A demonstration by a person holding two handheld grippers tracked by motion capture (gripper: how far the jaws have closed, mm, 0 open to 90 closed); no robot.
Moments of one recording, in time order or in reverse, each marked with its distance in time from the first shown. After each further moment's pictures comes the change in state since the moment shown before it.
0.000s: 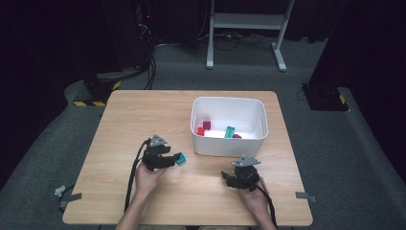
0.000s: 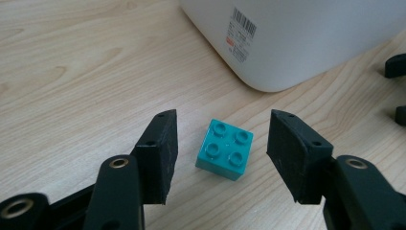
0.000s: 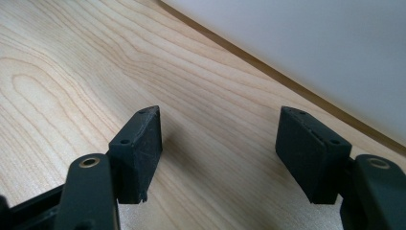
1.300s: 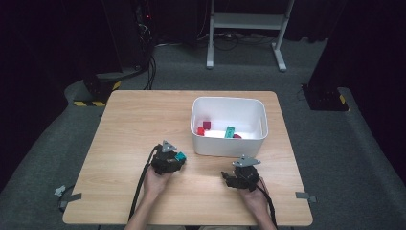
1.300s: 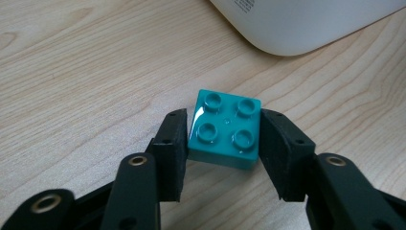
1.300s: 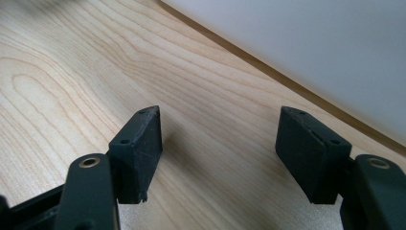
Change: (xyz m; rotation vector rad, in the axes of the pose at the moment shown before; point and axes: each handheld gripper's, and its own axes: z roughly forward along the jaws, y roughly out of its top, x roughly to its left) left arm -0.010 -0.017 0.035 0.057 0.039 0.037; right arm 0.000 0.000 0.000 0.000 0.000 0.000
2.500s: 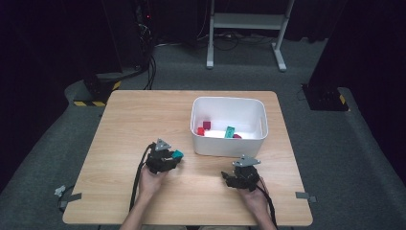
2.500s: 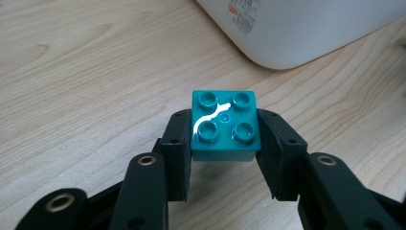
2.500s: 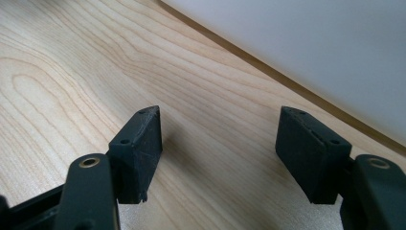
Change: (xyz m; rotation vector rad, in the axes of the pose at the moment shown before) left arm 0.009 0.004 -0.024 -0.036 -0.026 -0.025; right arm 0.000 0.000 0.000 0.000 0.000 0.000
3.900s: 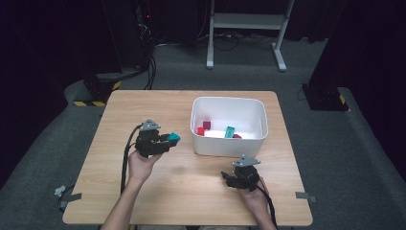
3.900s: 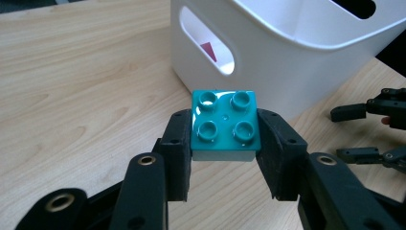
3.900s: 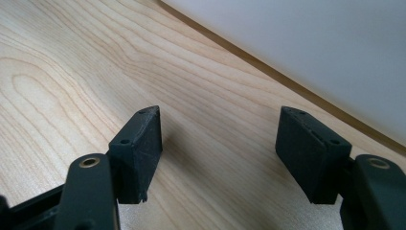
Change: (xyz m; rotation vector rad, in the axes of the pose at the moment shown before) left arm 0.012 0.066 -0.057 -0.088 -0.085 -0.008; right arm 0.000 0.000 0.000 0.000 0.000 -0.001
